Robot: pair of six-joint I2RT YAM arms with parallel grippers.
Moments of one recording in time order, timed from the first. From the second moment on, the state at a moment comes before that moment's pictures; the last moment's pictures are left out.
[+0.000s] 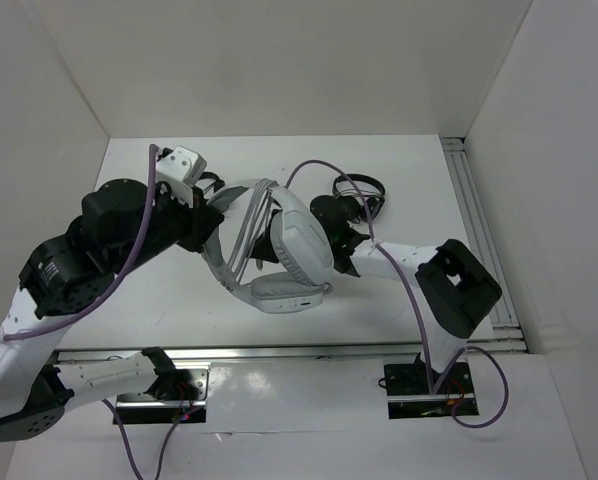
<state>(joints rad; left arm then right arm) -0.79 1.01 1.65 -0.98 -0.20 -0.18 0.74 1.69 0.95 0.60 -0.73 0.34</state>
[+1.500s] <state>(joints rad) -0.79 0.97 1.67 -1.00 -0.37 -0.27 0.83 1.73 0.87 0.71 -0.56 0.35</state>
